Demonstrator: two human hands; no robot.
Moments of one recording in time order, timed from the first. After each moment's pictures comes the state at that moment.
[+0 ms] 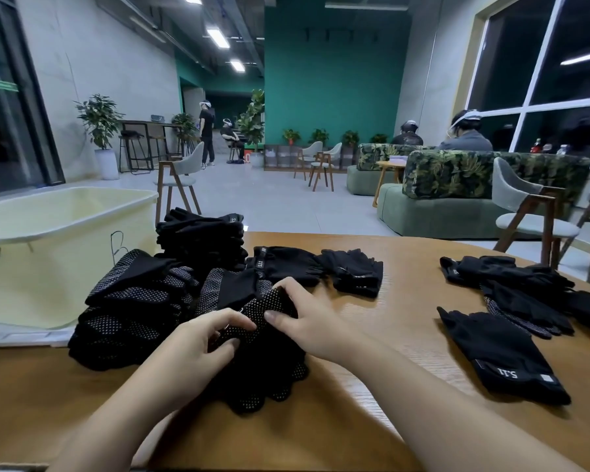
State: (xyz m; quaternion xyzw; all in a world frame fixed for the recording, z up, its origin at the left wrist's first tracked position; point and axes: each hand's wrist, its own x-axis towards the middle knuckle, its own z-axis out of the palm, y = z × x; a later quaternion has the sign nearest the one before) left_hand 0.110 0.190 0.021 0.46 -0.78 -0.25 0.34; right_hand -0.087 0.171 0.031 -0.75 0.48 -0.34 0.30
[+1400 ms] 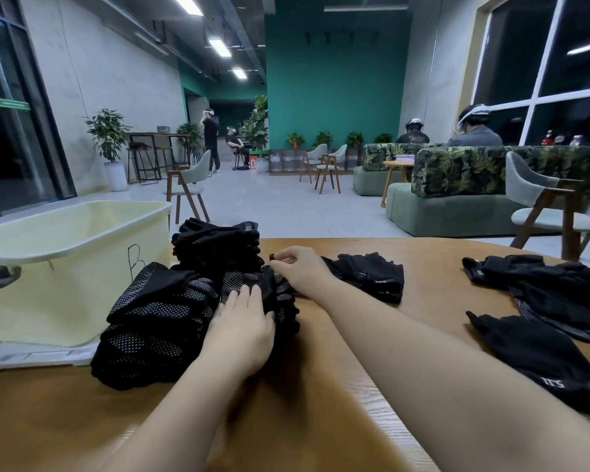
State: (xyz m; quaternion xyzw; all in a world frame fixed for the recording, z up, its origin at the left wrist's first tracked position) left_hand 0.073 0.124 0.020 0.63 -0.76 -0.03 0.13; right_hand -0.056 0.061 0.051 -0.65 0.59 -0.42 0.25
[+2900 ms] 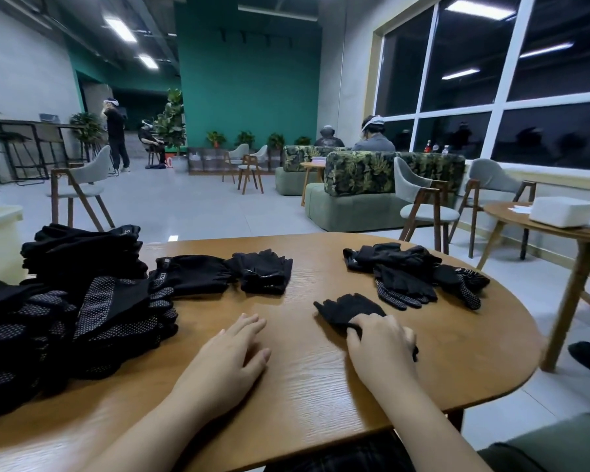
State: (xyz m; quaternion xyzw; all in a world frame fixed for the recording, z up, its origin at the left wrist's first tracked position) left_hand -0.034 0.176 -0.017 0.40 -0.89 -0.12 0.20; right_hand -0.243 0.262 -0.003 -0.51 0.82 -0.24 -0.09
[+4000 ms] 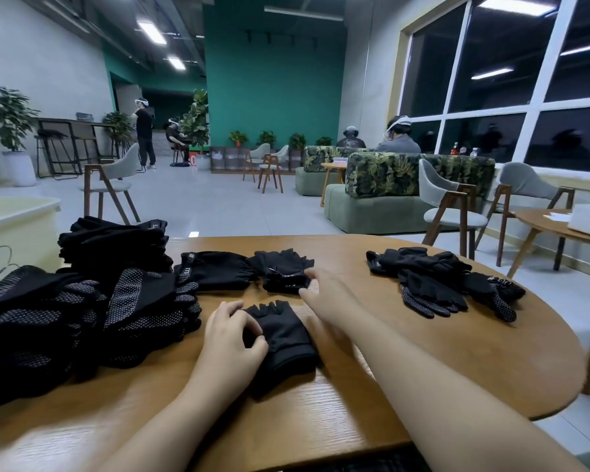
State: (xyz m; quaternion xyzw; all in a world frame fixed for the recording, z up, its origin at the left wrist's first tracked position) left_hand -0.030 0.169 -0.015 0.46 -0.77 -0.20 0.39; right_hand -0.223 0.147 0.021 -0.62 0.71 -0.31 0.13
